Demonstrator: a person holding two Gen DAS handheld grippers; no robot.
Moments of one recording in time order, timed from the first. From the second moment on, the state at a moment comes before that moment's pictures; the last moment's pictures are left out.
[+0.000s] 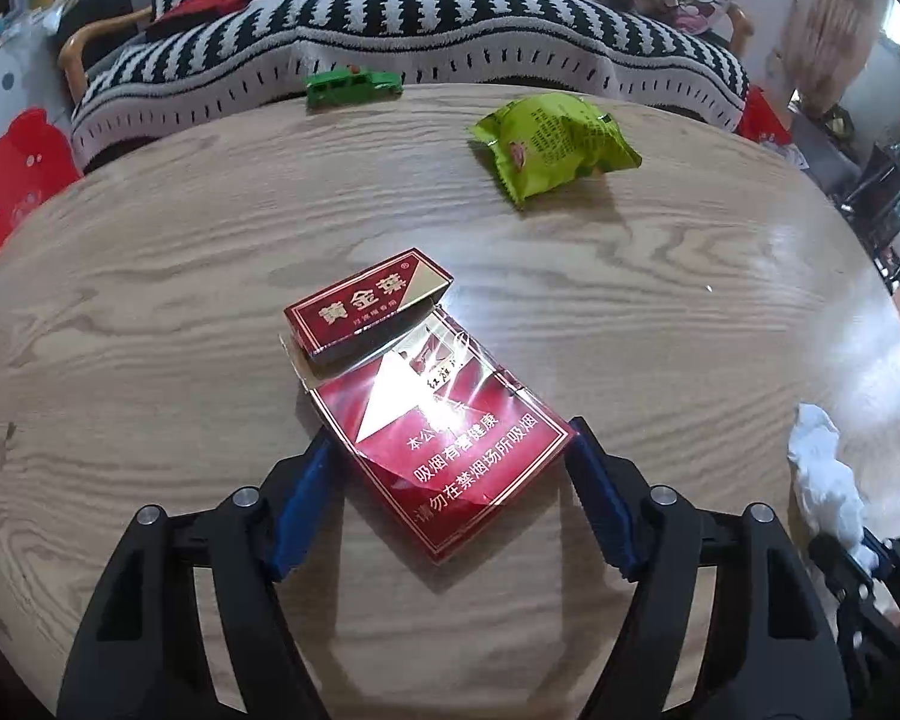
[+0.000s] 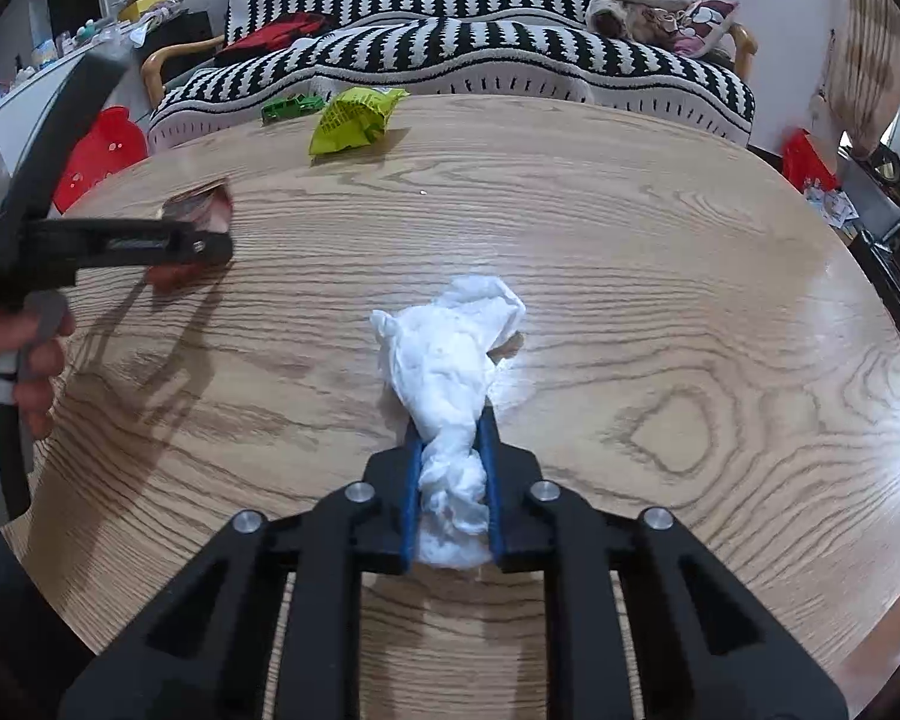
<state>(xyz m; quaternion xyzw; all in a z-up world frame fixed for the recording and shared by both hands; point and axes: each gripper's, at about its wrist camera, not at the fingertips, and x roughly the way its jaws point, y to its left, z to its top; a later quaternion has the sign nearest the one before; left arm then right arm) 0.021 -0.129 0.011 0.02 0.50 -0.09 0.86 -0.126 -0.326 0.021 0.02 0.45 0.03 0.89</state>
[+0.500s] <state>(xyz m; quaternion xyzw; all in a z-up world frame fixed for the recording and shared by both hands) -0.059 -0.143 0.068 0.06 0.47 -0.18 0.86 -0.188 -0.354 0.072 0.06 0.42 -0.02 0.91</state>
